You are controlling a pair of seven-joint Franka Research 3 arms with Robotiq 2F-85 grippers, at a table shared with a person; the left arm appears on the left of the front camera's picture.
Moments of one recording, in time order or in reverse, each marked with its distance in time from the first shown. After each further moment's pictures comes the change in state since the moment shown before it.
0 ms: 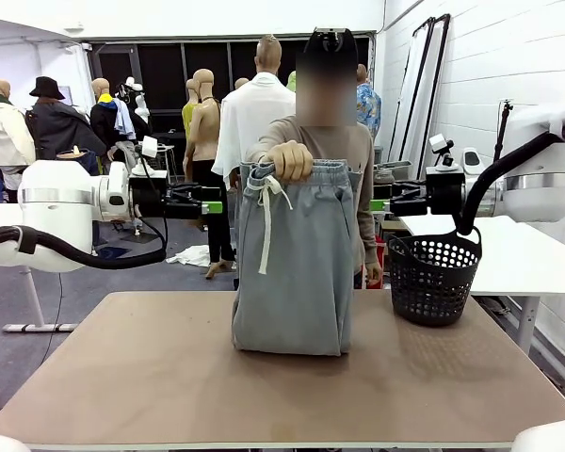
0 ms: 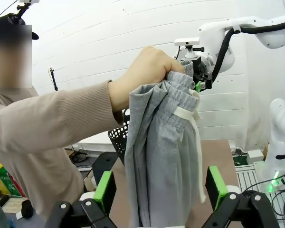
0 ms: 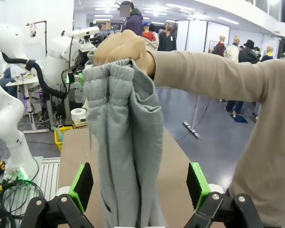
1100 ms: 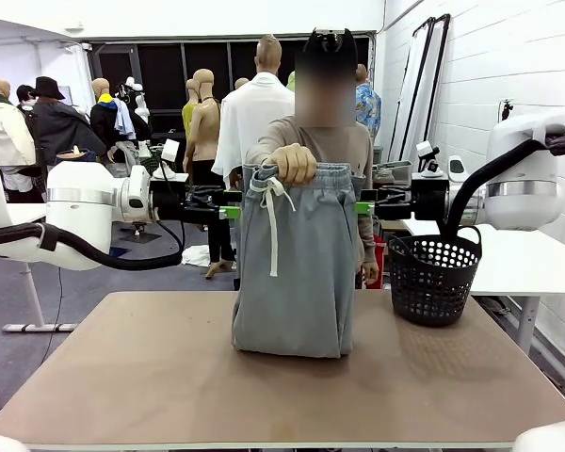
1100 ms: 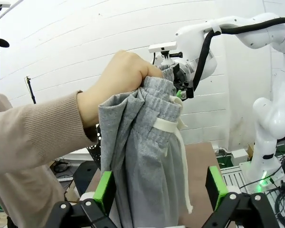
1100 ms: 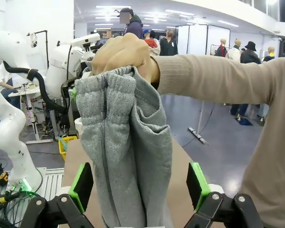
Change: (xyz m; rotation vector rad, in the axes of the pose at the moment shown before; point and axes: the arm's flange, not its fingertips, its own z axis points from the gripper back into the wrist) left arm -0.003 -0.002 -0.041 -0.128 -0.019 -0.009; right arm -0.011 0.006 -0.028 0.012 -0.041 -0.042
